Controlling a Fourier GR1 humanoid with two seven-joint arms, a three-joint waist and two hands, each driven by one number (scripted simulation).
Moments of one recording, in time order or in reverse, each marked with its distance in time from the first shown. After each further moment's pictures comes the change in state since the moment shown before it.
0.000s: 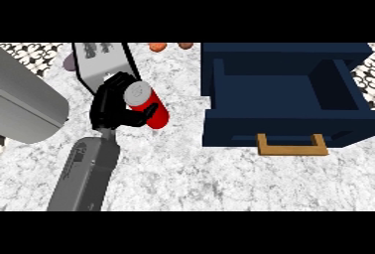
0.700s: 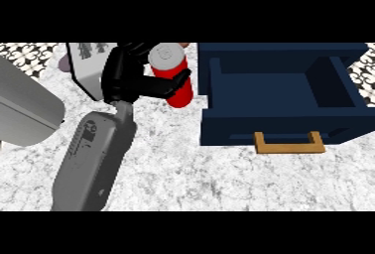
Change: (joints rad) left arm -0.203 -0.003 -0.150 -0.181 -0.050 0.294 0.269; right arm -0.020 -0.011 0.025 0.014 0.011 -0.008 -0.002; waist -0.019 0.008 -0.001
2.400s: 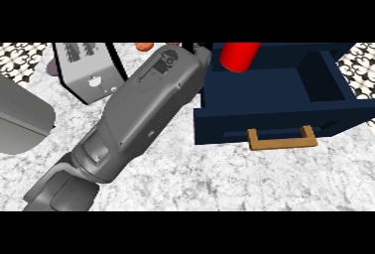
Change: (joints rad) left arm -0.660 -0.002 -0.251 0.676 0.379 0.297 -0.153; right arm -0.087 -0.007 0.054 0.016 0.057 -0.030 0.012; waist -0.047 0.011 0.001
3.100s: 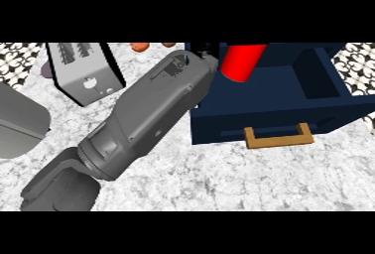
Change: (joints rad) left arm -0.054 0.000 -0.191 0.135 0.195 0.067 -0.066; right arm -0.015 0.005 0.009 -0.016 -0.006 -0.003 0.028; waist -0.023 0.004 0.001
